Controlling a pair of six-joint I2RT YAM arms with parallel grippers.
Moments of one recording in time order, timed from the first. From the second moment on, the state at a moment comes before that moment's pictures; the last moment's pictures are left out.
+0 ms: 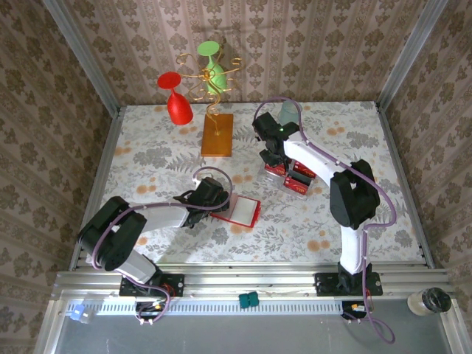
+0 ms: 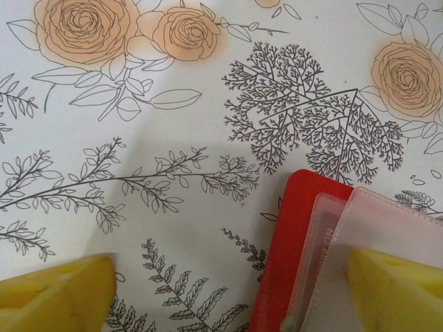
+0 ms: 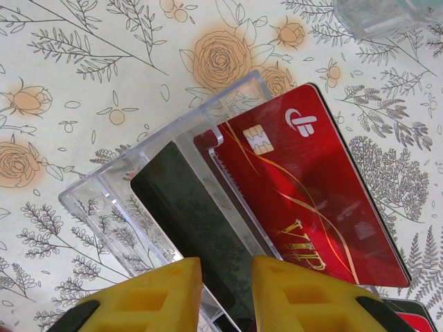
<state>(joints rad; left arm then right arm) -0.75 1.53 0.60 0.00 -0.27 -0.66 0.50 1.97 1.67 -0.93 0.32 -0.03</state>
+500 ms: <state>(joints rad) -0.75 1.54 0.60 0.01 -0.27 -0.66 0.54 1.97 1.69 -0.94 0.36 -0.06</state>
